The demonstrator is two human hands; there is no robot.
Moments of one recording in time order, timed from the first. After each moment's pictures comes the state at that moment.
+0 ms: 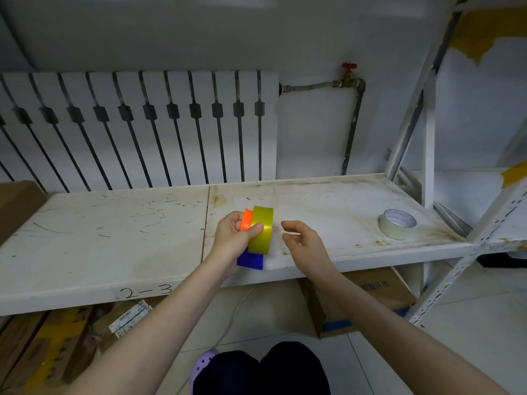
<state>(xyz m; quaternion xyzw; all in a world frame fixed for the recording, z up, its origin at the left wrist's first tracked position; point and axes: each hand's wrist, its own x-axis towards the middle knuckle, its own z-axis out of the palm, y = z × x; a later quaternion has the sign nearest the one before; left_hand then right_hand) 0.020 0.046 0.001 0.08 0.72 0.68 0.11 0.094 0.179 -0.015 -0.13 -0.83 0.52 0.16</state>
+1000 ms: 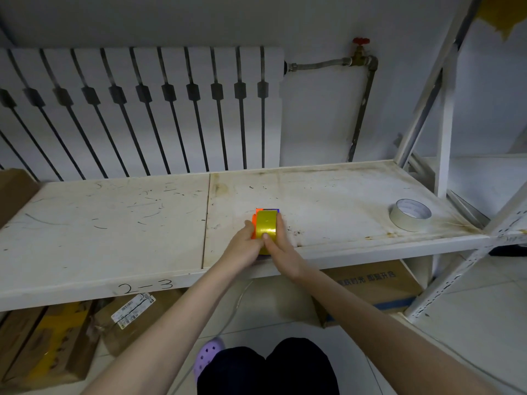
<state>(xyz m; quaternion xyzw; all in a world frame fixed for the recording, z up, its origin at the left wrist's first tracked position) 0.007 0.049 -0.031 0.13 0.84 0.48 0.23 0.049 0.157 -0.066 -0.06 -0.82 0.57 0.02</state>
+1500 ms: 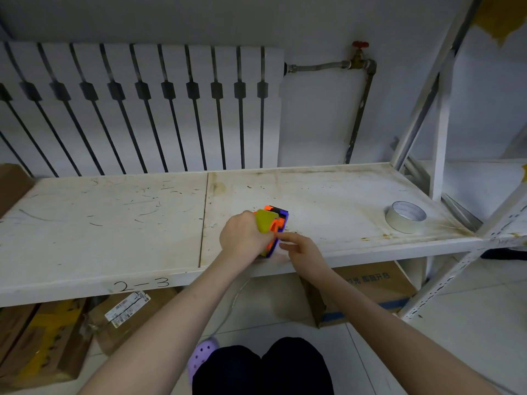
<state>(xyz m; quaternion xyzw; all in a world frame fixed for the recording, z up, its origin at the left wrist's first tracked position) 0.006 0.069 -0.011 0.11 0.97 0.23 0.01 0.064 0.195 -0.075 -0.13 -0.84 0.52 0.05</state>
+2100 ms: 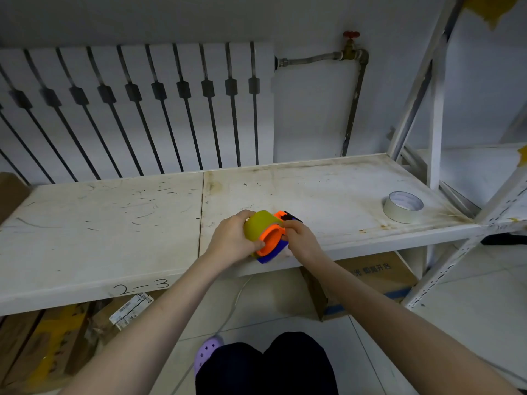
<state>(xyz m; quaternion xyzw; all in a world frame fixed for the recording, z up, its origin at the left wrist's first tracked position) 0.004 0.044 -0.014 0.24 0.93 0.28 0.07 0.050 0.193 -0.067 -0.21 -0.81 0.54 0.07</state>
